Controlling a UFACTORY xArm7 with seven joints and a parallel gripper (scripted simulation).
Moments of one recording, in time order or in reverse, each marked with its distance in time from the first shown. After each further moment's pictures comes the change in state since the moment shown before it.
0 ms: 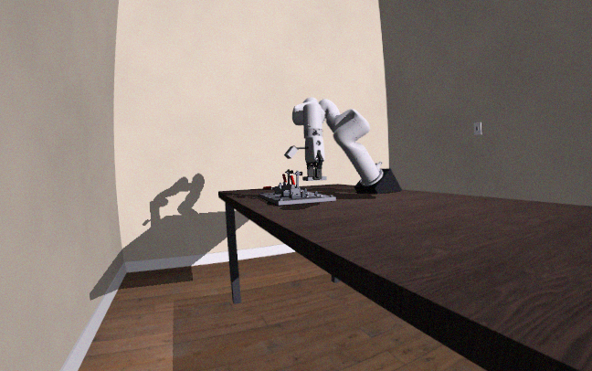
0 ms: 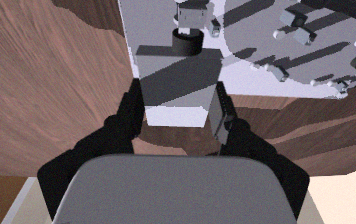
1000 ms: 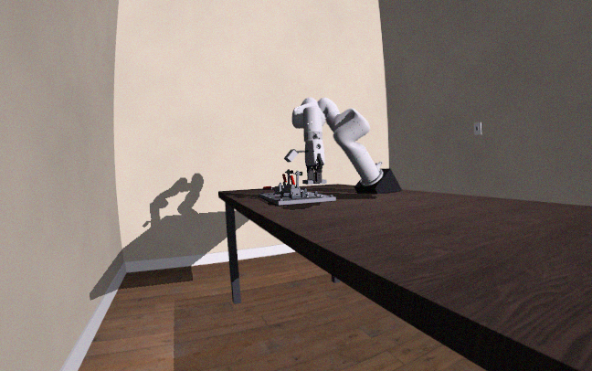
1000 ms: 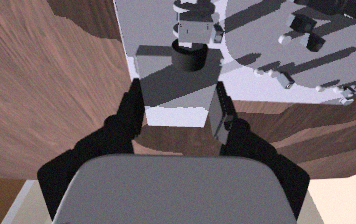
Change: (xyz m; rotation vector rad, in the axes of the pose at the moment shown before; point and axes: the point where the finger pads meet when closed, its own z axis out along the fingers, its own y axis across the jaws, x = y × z) arm 0.000 0.000 0.013 0.000 0.000 0.000
